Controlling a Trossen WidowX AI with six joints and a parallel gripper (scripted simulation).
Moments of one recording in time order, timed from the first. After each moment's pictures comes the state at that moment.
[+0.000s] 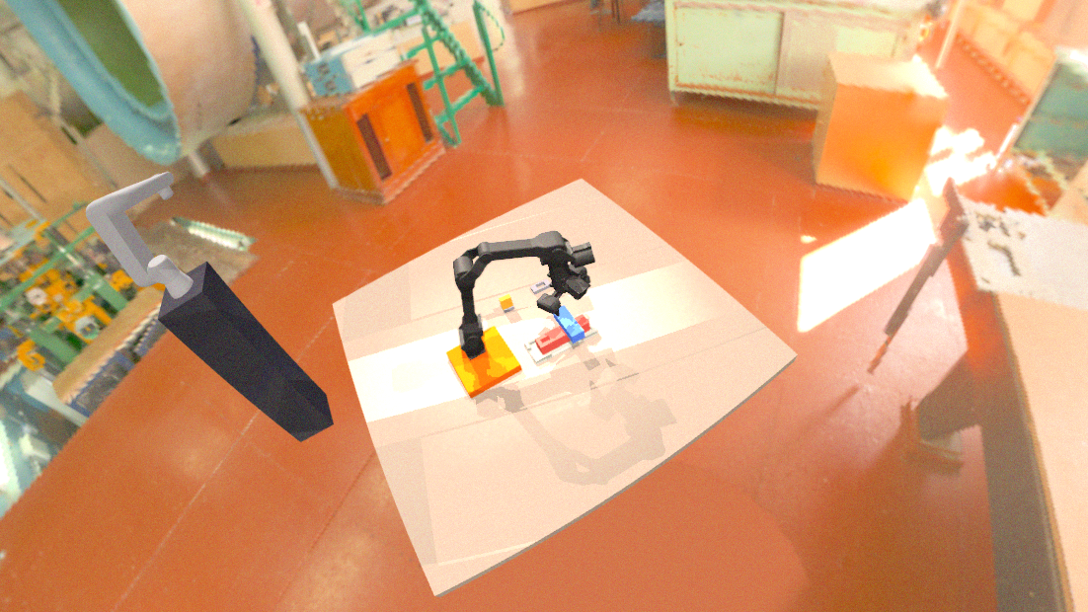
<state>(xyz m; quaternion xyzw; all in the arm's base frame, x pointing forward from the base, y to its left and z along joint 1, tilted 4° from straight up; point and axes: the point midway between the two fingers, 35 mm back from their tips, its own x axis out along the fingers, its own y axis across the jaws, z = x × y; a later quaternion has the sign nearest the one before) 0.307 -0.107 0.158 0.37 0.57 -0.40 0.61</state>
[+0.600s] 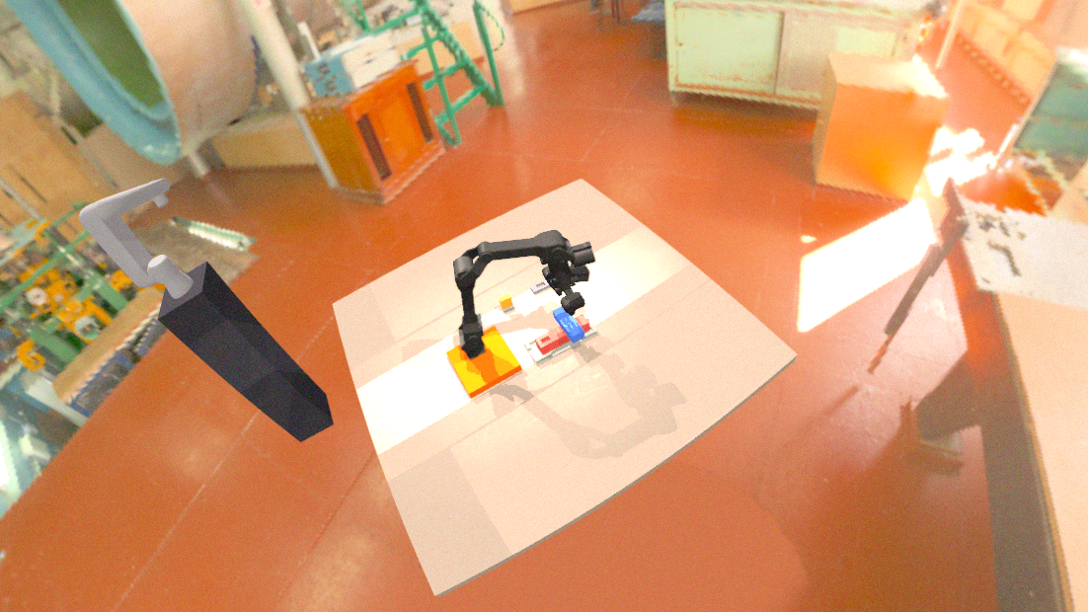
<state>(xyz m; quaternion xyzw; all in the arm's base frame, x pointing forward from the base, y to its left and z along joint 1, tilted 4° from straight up) 0.308 -0.107 0.160 0.02 0.70 -0.07 0.71</state>
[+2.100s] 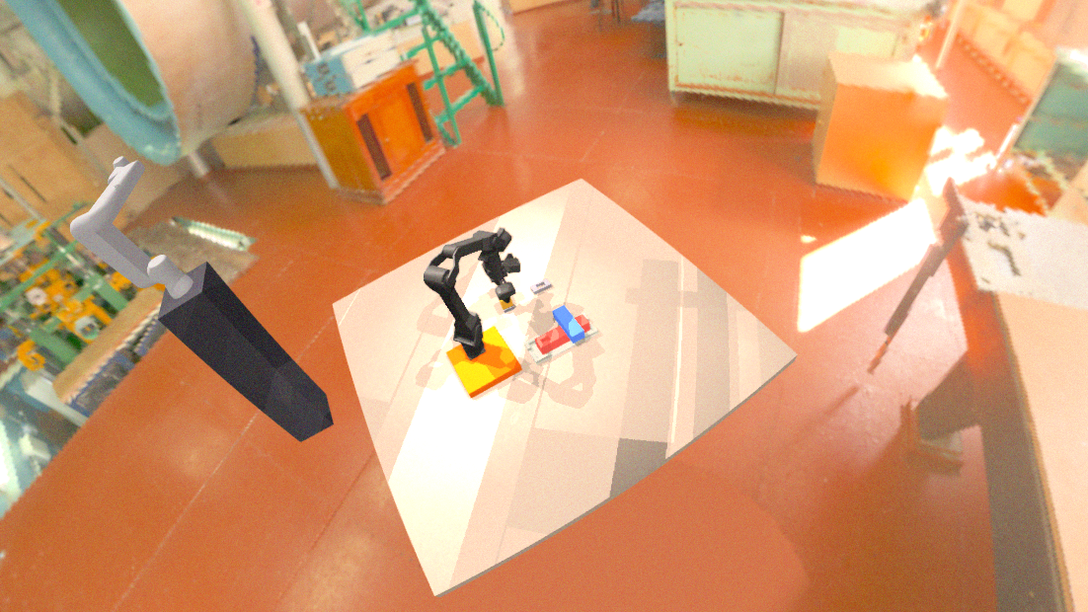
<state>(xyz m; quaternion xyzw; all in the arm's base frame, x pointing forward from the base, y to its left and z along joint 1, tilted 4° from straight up) 0.187 0.130 0.066 0.02 0.70 -0.06 0.71</state>
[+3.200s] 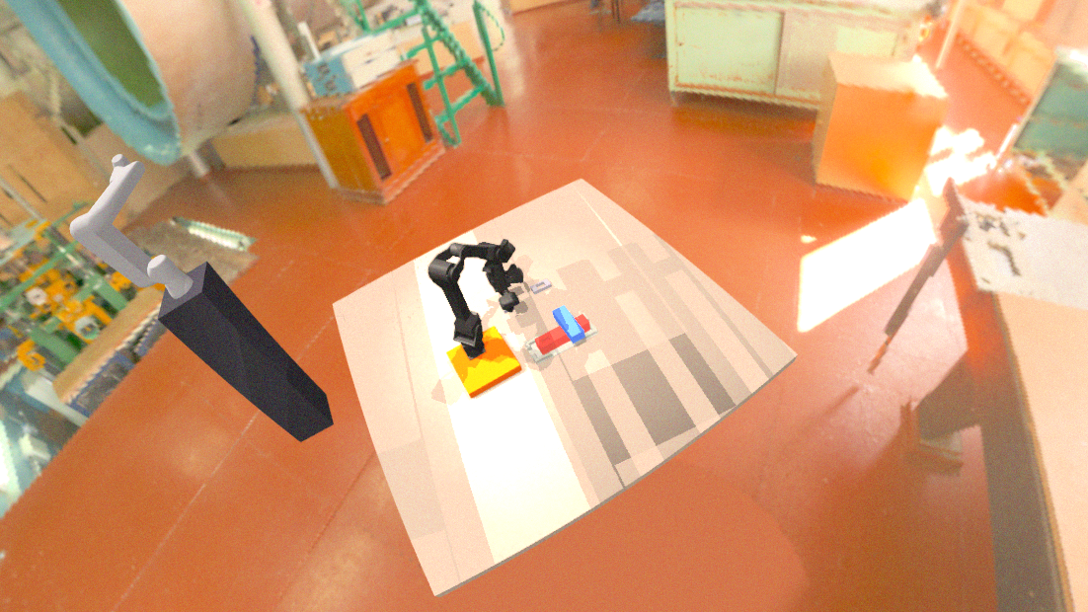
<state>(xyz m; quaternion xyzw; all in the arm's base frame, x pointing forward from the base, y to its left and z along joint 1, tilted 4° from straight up) 0.188 0.128 0.016 0.02 0.70 -0.06 0.71</state>
